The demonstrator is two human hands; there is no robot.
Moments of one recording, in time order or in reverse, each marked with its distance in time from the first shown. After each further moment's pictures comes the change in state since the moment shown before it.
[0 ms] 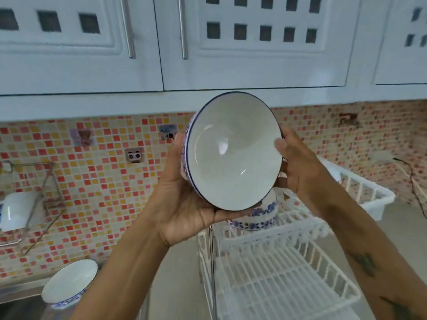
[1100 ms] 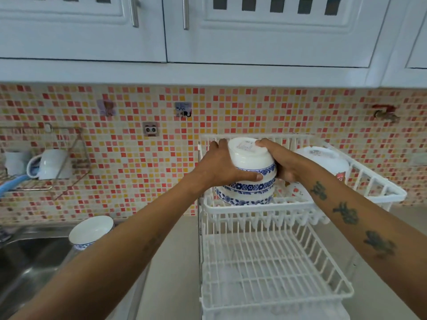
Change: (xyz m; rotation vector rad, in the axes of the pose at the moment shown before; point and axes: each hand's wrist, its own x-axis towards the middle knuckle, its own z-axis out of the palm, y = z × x) left_hand 0.092 -0.049 0.007 1.613 0.508 0.152; right_hand 0.087 0.099 -0.043 -0.037 -0.165 0.622
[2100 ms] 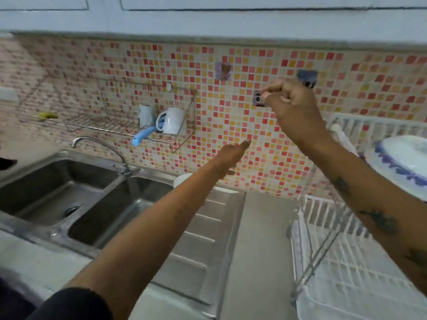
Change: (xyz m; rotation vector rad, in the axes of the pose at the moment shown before) left_hand -0.070 -0.232 -0.087 -0.736 -0.013 -0.641; right_hand -0.020 -0.068 0.278 -0.268 0.067 -0.812
